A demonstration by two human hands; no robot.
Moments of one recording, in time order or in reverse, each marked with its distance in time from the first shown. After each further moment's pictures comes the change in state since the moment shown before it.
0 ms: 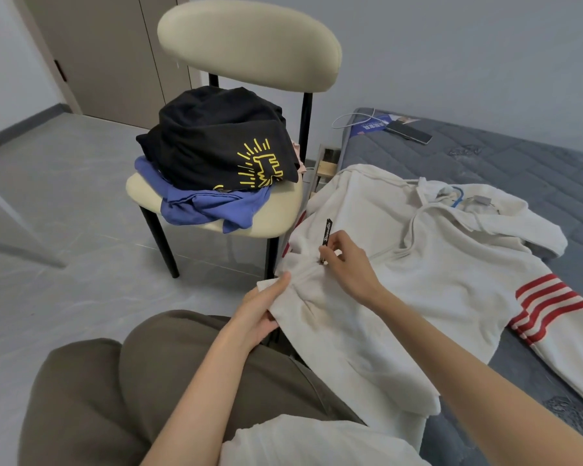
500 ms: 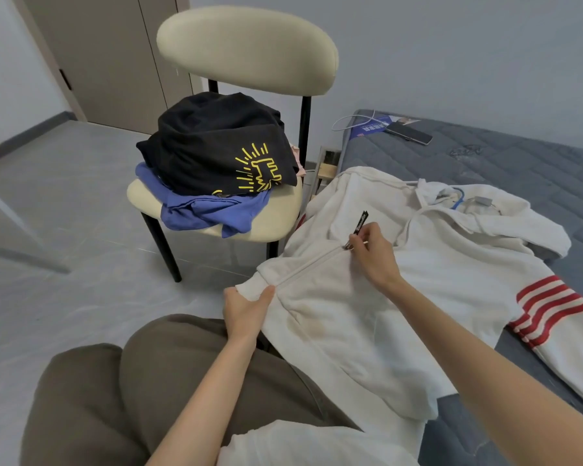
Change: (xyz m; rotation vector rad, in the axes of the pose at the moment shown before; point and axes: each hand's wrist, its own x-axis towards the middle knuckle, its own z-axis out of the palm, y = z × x) left_hand 0.002 -0.007 -0.004 0.455 0.597 0.364; right_hand 0.025 0.022 -0.028 -0.033 0.196 0.108
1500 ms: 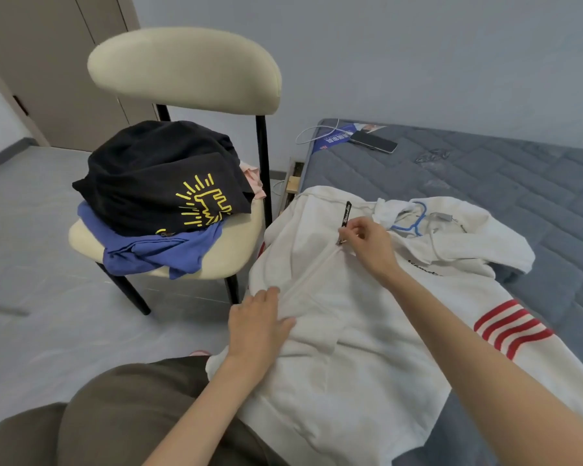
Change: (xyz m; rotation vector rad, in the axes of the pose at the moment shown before) left_hand -0.015 0.052 0.097 1.296 -0.201 0.750; right_hand 0.084 0.021 -0.079 0.087 0.029 -0.008
